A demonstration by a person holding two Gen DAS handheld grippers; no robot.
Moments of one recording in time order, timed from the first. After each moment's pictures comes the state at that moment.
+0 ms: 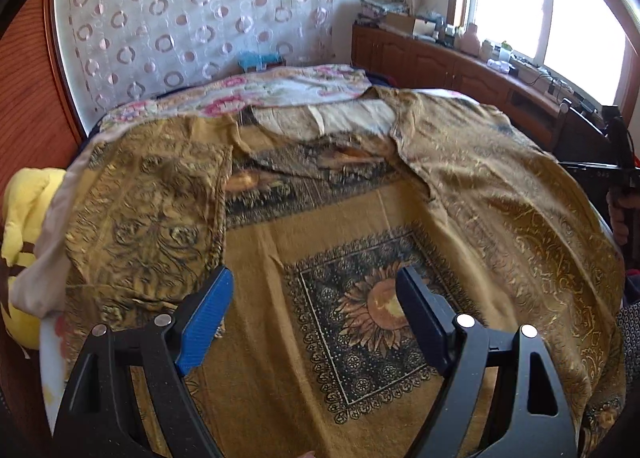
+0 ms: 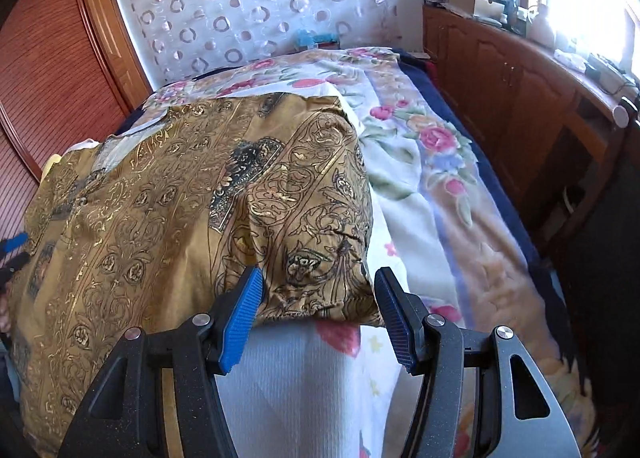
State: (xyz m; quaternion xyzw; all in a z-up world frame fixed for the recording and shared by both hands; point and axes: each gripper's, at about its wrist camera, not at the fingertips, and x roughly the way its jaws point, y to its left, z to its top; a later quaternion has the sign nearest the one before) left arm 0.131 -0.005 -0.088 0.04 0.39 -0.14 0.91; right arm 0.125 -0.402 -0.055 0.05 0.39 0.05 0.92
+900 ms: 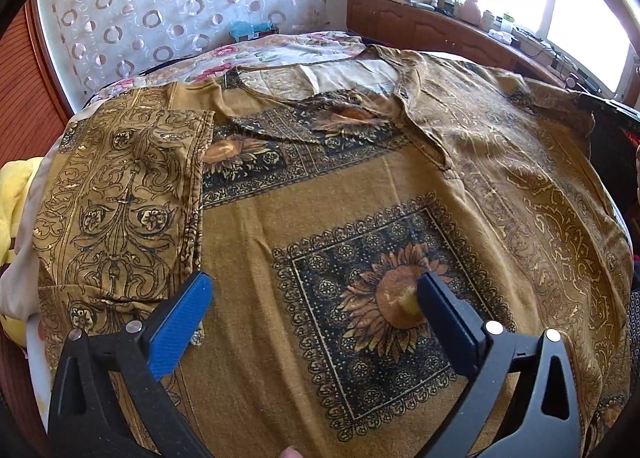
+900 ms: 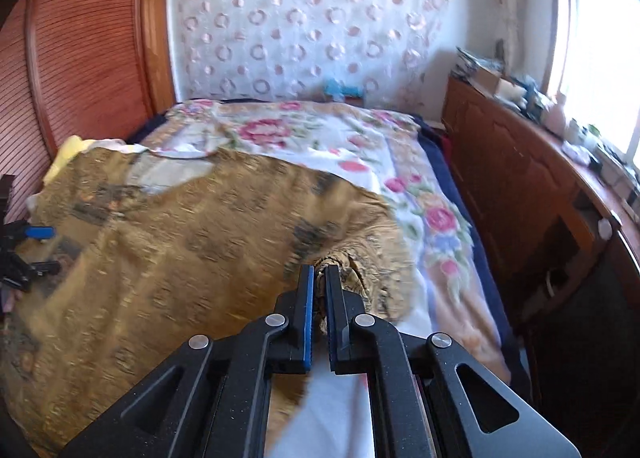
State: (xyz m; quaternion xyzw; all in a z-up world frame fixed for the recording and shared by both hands) left arm 0.148 -0.013 -0.102 0.06 0.44 -0.15 0.88; right arm 0.109 -0.334 0.001 -0.06 0.30 0.07 0.95
